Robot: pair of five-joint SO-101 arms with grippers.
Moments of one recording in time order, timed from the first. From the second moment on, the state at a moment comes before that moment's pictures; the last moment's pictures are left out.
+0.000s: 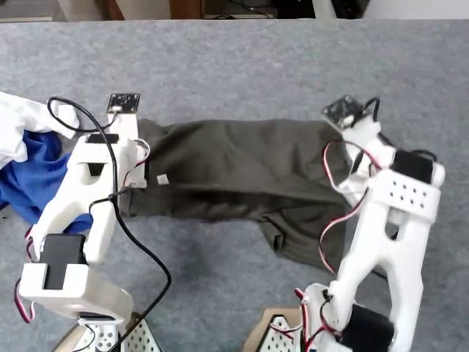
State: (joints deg) left arm -4.0 2.4 30.2 51.7 -10.2; right arm 19.3 -26.4 33.9 75.8 47.5
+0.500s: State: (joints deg) left arm -4.9 0.5 35.9 49.6 -12.1; right arm 25.1 -36.5 48.2 70.9 51.2
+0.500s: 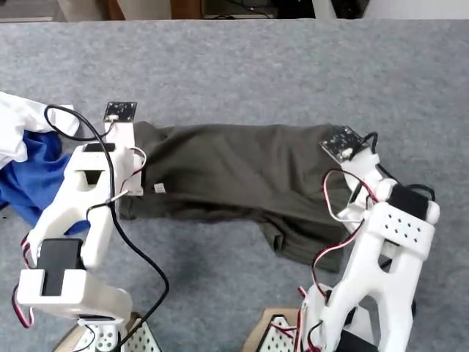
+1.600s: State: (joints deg) left arm -1.6 0.3 36.6 52.6 -15.6; right arm 31.0 -36.6 53.8 65.9 57.7
